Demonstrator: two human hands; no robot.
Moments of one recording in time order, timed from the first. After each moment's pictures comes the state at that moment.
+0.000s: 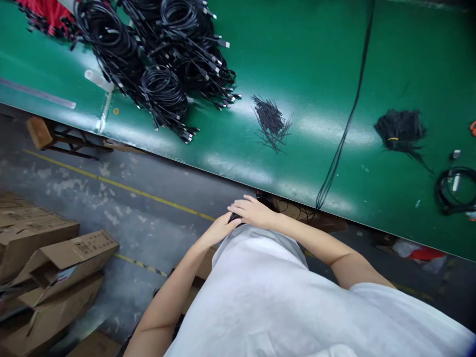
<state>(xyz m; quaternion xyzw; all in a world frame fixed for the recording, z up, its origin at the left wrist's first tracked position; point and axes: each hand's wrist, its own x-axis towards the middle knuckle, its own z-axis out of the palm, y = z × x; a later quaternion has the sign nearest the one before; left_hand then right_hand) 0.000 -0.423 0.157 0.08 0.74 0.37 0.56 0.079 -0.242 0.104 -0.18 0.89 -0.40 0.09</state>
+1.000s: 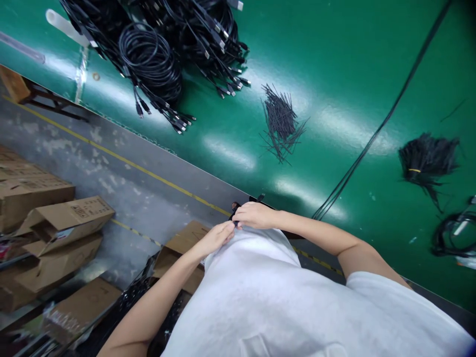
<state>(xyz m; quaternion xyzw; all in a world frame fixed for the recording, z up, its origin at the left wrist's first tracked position) 0.033 -0.406 0.182 0.01 0.69 0.38 0.61 0.068 -0.202 0.098 -0.34 0.80 -0.47 0.17</state>
